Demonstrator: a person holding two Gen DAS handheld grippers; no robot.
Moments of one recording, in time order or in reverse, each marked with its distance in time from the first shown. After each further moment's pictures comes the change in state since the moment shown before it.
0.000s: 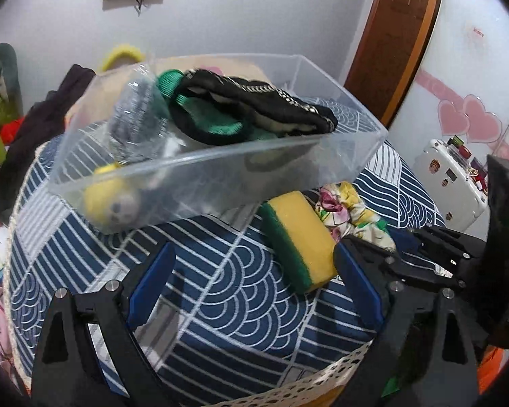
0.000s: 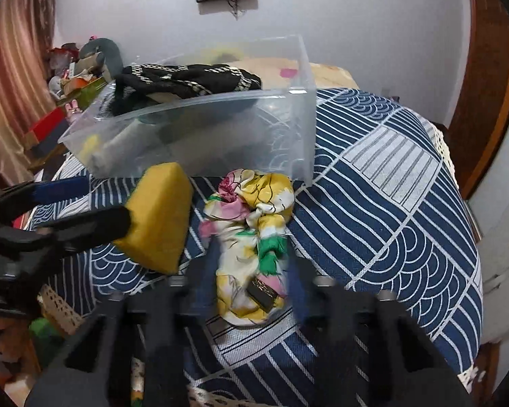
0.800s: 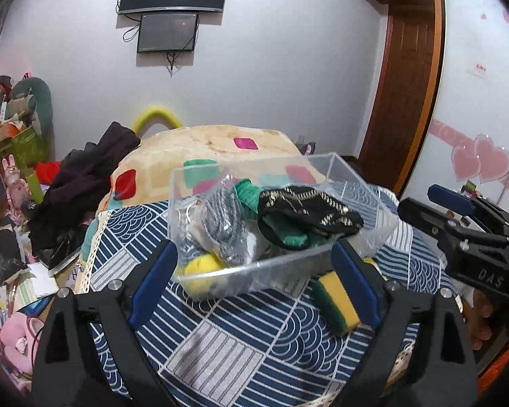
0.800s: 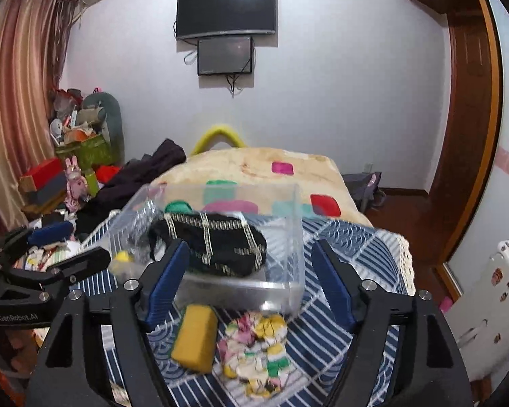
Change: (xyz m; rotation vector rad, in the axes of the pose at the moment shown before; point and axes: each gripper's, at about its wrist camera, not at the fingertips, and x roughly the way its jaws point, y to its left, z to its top) left arm -0.082 0.035 0.031 0.006 -0.265 0.123; right arm -0.063 0.021 0.071 -0.040 -0.307 -0.087
